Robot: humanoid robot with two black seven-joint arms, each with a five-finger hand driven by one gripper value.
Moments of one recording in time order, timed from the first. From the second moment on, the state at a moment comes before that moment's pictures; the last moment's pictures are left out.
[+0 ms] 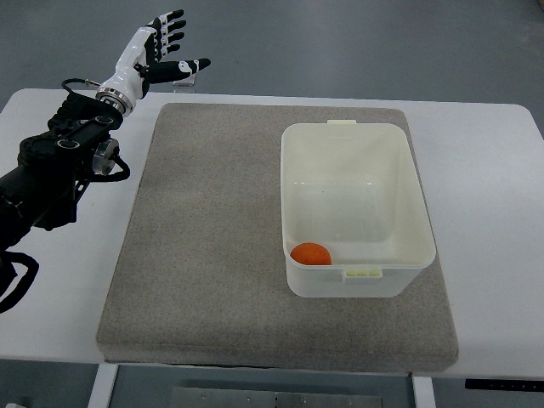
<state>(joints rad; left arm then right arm) -1.08 0.16 -0.25 -0.27 0.19 -0.01 -0.53 0.03 0.00 -0.05 0.12 0.02 -0.16 0.17</state>
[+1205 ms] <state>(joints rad) -1.04 0.12 -0.44 -0.18 -0.01 -0.03 -0.47 0.03 0.00 -0.05 0.12 0.02 -0.16 0.17</state>
